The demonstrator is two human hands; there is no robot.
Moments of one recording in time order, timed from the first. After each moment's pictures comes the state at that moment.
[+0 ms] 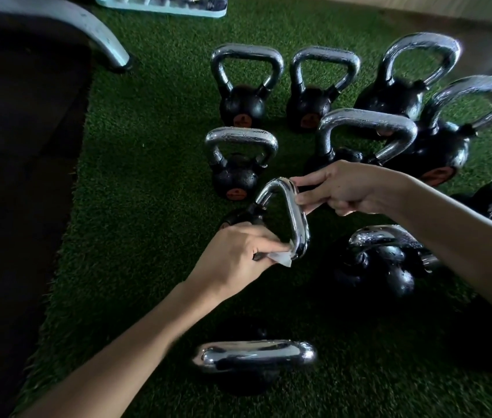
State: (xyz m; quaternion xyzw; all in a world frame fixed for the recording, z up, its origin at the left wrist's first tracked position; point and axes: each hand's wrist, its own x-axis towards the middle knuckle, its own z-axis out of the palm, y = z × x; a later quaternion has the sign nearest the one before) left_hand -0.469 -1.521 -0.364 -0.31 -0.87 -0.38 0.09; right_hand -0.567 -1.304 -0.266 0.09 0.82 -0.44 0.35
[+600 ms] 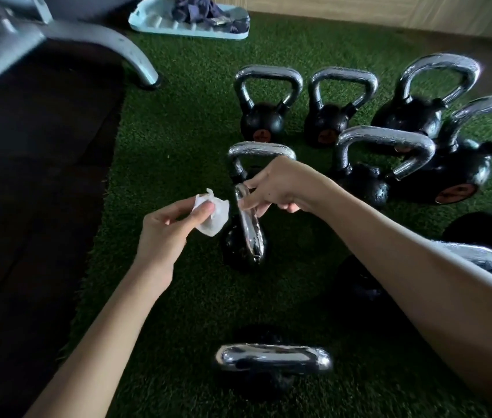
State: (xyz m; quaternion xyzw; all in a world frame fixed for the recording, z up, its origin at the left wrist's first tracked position) left_hand -0.466 -1.605 -0.319 0.16 -0.67 -0.73 0.03; right_hand -0.559 -1.425 -0.240 -0.03 0.91 -0.28 0.29
